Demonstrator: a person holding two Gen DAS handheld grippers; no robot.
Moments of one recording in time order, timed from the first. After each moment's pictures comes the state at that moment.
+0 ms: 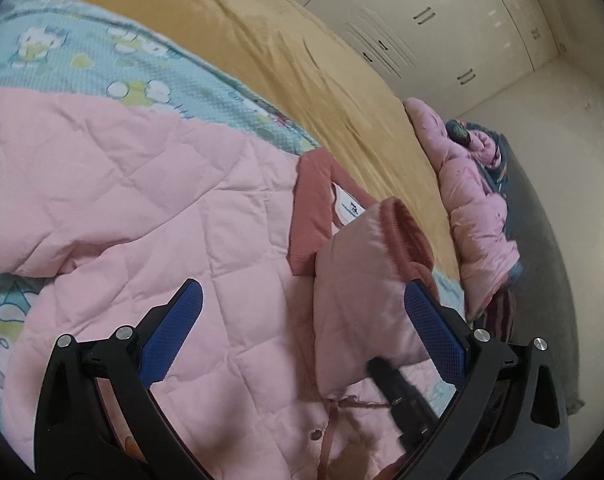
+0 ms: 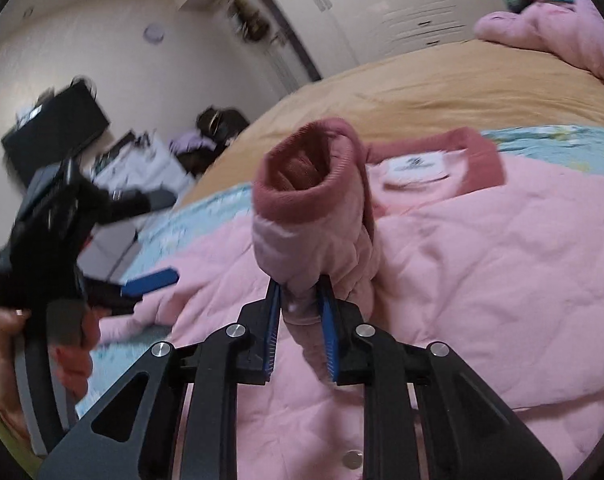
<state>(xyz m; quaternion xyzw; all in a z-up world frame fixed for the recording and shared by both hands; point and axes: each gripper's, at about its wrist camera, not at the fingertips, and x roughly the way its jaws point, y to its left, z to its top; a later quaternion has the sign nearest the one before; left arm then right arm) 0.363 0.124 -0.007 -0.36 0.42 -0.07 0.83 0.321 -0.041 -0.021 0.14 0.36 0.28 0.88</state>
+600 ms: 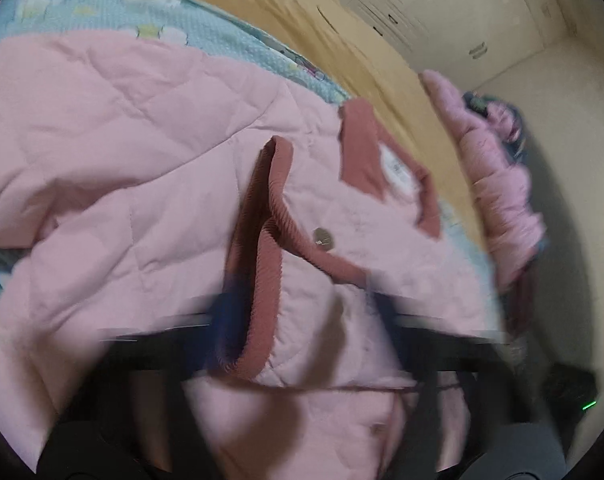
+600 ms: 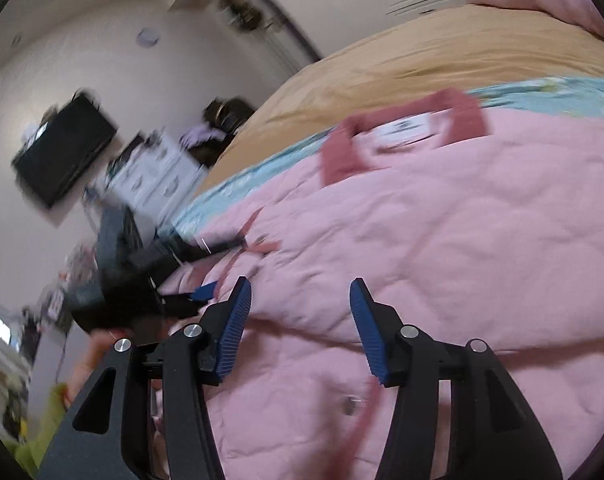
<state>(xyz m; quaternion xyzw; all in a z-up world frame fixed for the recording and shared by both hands) 0.368 0.108 -0.067 -0.30 0.46 -0.06 0.83 0.294 -0.096 -0.019 0.21 0.39 0.28 0.85</state>
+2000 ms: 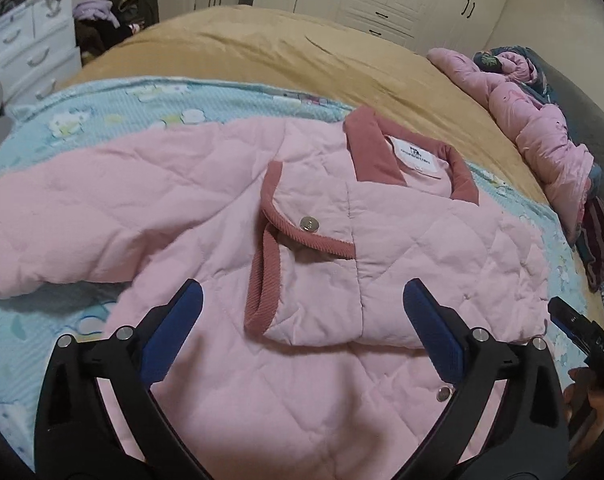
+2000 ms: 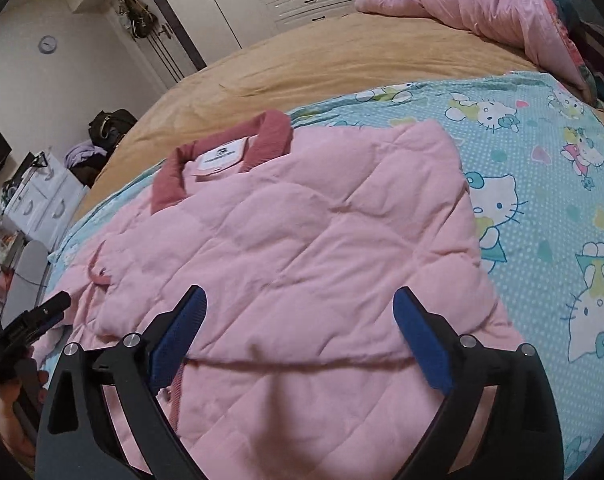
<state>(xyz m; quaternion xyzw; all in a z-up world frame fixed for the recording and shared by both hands) 0.323 0.086 -0.018 -0.12 0.44 0.01 0.89 0.302 -0.182 -0.017 0.15 0.43 0.08 0.88</state>
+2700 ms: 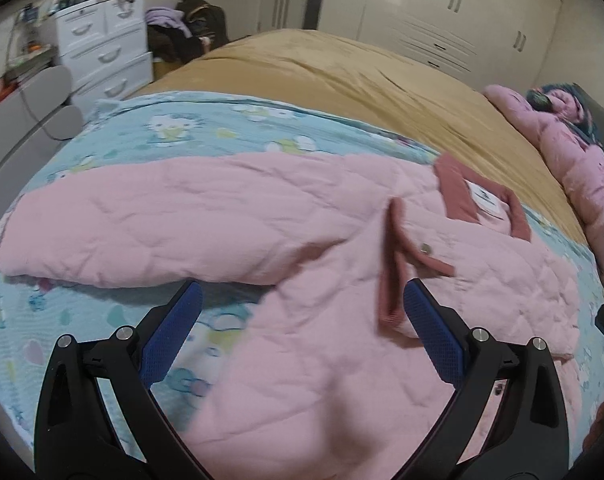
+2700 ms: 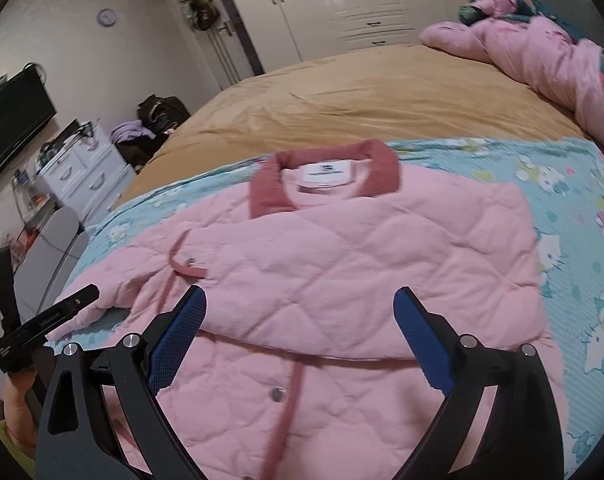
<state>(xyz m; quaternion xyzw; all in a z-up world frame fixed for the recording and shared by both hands) 0.275 0.169 0.005 -0.13 0.40 0.12 0.90 0.279 -0.083 0.042 0.09 0.39 0.16 0.90</state>
